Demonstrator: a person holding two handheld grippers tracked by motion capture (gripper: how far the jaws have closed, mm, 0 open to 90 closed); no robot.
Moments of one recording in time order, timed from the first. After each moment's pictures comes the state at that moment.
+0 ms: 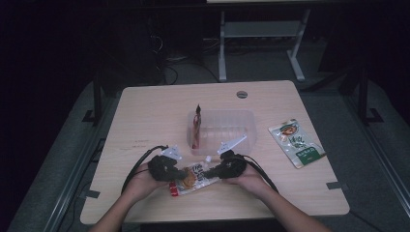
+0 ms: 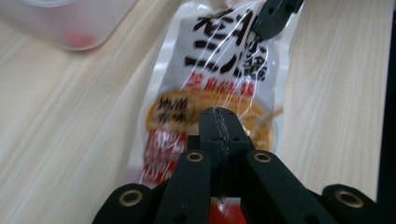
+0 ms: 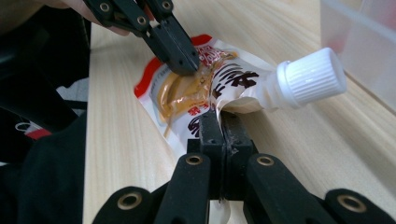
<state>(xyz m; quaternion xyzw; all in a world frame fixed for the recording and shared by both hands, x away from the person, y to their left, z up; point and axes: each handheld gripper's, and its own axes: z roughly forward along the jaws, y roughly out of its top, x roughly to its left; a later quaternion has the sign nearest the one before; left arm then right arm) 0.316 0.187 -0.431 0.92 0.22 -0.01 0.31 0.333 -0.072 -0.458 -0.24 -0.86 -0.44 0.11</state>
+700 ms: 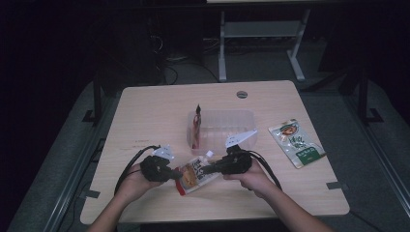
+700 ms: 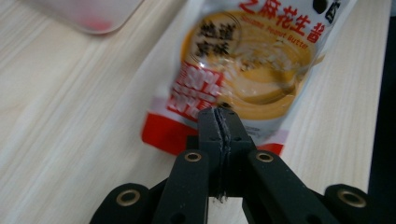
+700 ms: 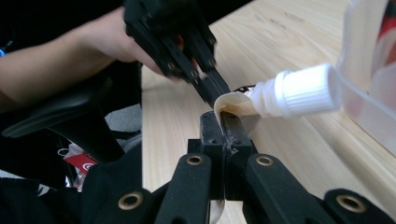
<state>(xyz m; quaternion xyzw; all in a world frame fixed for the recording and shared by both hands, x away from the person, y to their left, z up) 0.312 0.198 -0.428 0.92 0.23 -0.01 0.32 0.325 -0.084 -0.422 -0.21 -0.82 -0.52 0.14</state>
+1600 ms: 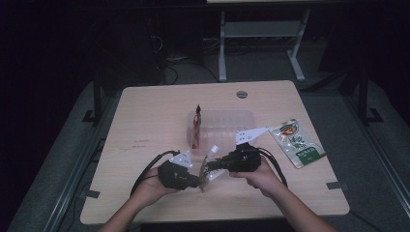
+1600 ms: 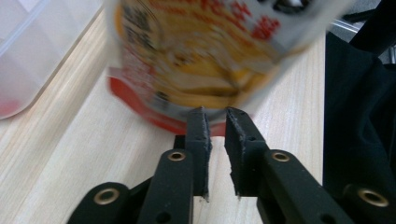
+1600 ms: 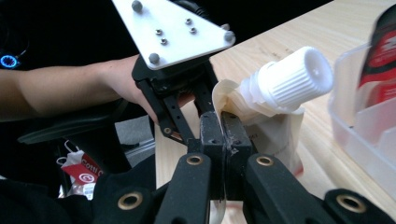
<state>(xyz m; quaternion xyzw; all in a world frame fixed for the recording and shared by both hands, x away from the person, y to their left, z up) 0.295 0.153 -0.424 0.92 0.16 -0.02 0.35 0.315 -0.104 -0.394 -0.19 -0.80 -0.56 0.11</state>
